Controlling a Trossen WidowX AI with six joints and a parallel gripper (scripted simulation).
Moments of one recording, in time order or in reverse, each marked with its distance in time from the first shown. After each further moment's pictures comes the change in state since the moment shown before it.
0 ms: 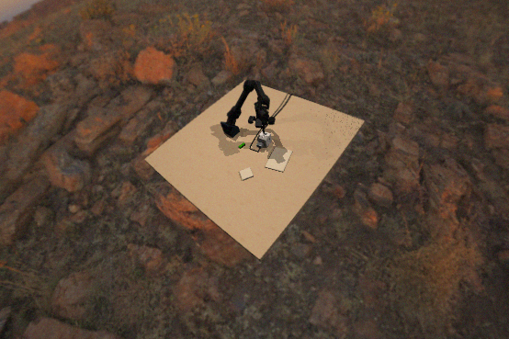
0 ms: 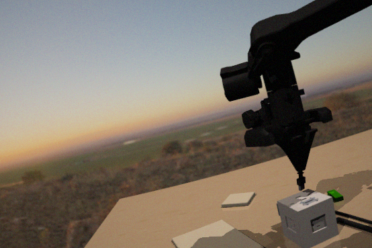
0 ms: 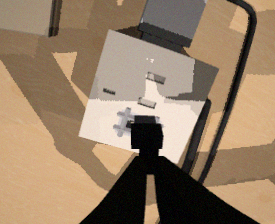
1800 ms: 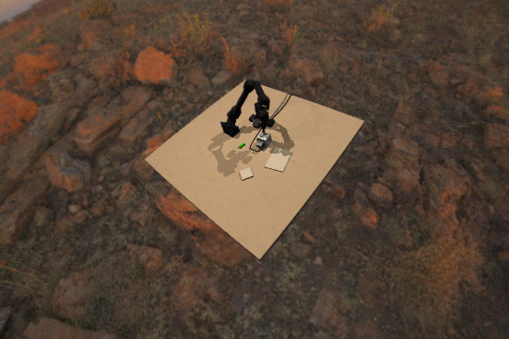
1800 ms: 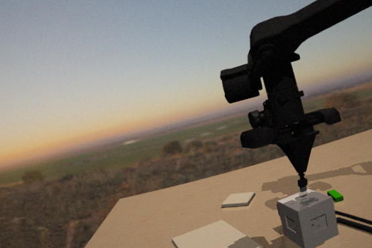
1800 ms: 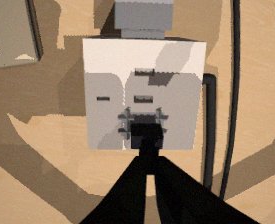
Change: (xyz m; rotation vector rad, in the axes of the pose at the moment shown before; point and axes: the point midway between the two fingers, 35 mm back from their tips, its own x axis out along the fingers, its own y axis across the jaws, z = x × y) arm 0.003 0.001 -0.001 0.298 0.019 0.004
